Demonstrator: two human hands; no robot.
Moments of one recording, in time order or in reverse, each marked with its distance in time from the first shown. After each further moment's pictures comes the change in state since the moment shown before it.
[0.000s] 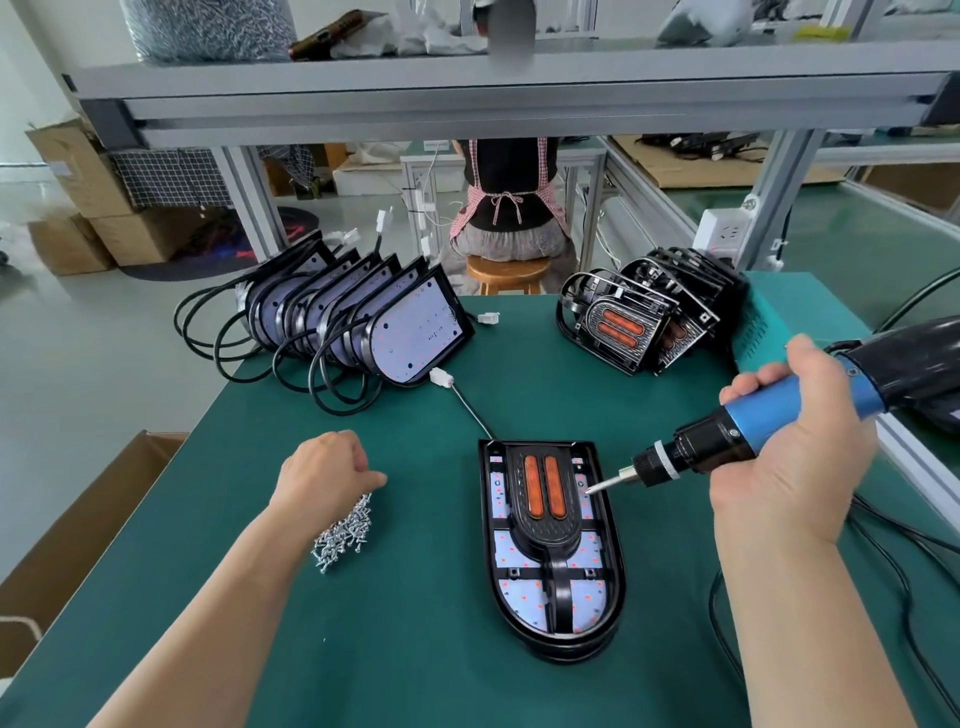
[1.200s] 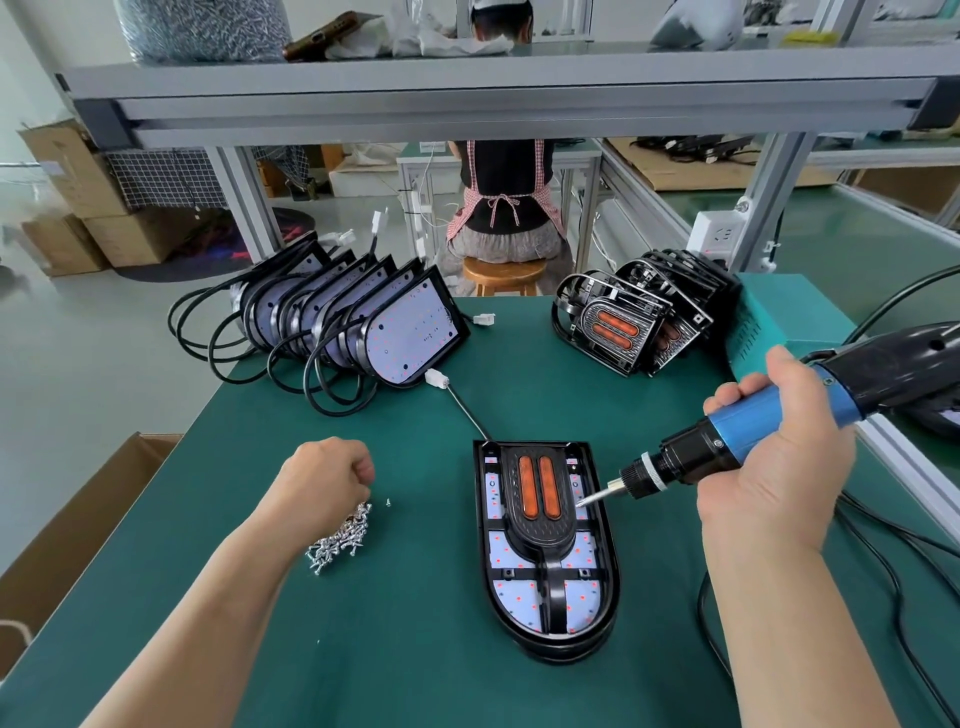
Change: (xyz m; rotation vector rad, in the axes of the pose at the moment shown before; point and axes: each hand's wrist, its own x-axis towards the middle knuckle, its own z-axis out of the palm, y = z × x) left_hand -0.019 0.003 -0.013 -0.018 -0.054 0.122; right_hand -0.027 0.008 0.003 0.212 0.024 -0.100
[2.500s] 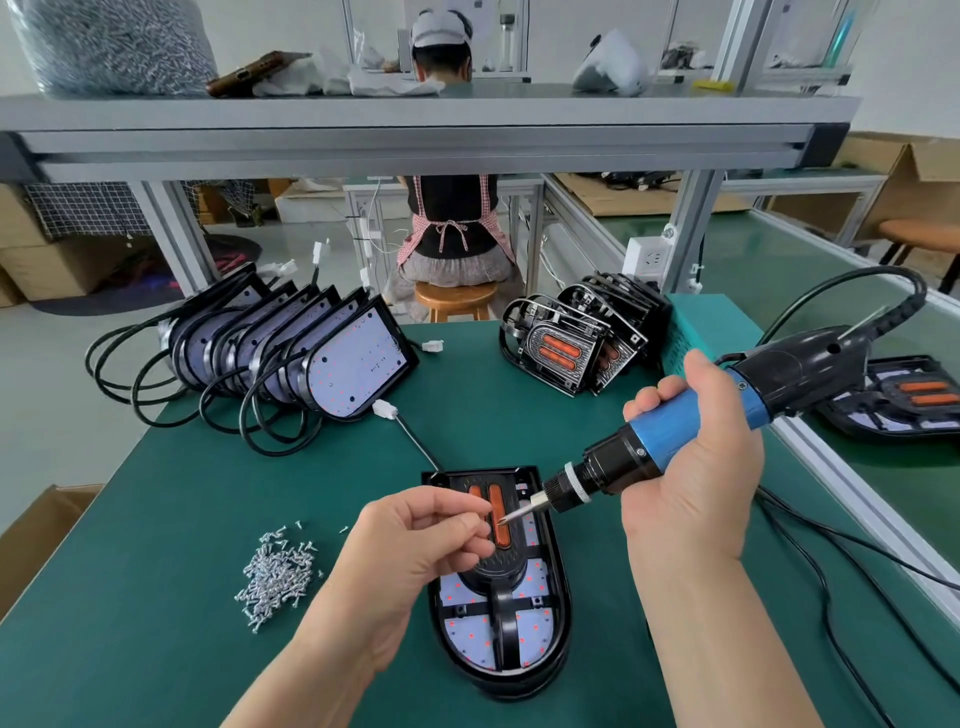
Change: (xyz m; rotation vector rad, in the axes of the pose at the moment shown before) left_hand -0.065 0.108 0.026 -1.350 -0.269 0.024; right_hand 0.036 0.034 -0.020 0.143 -0.080 -0.160
